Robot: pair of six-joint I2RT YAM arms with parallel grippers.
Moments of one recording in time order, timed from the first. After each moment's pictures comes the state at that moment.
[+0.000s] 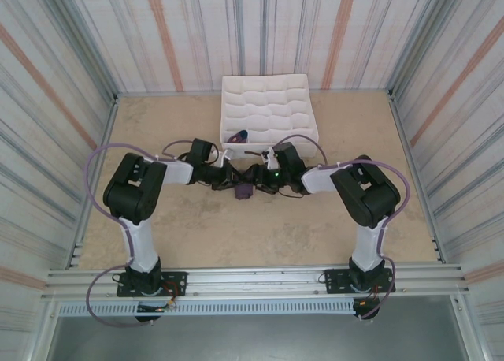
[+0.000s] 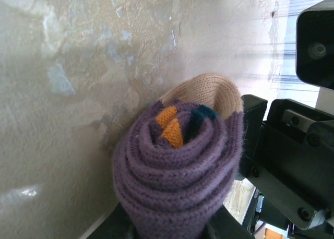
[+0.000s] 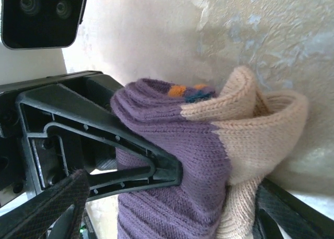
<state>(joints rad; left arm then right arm) -0.37 1.93 0.94 0.03 0.83 -0.58 0.60 1.90 0.90 0.29 -0.60 0.86</state>
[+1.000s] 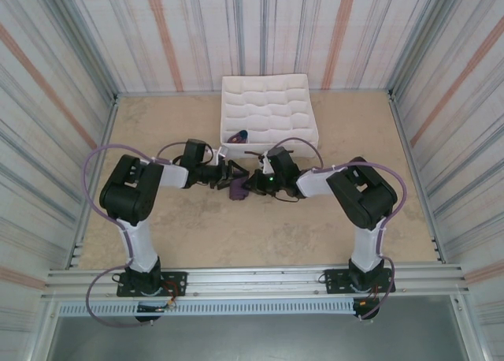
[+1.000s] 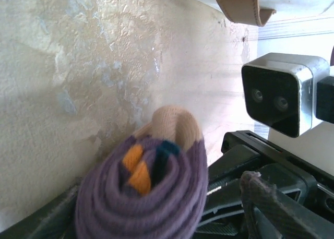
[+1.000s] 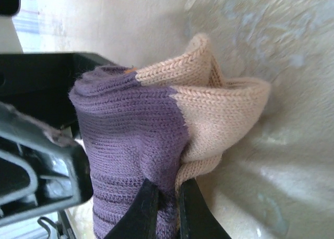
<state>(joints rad) -0.34 1.90 0.87 0.22 0.87 -0.67 0.66 1.90 0.90 0.25 -0.51 0.87</state>
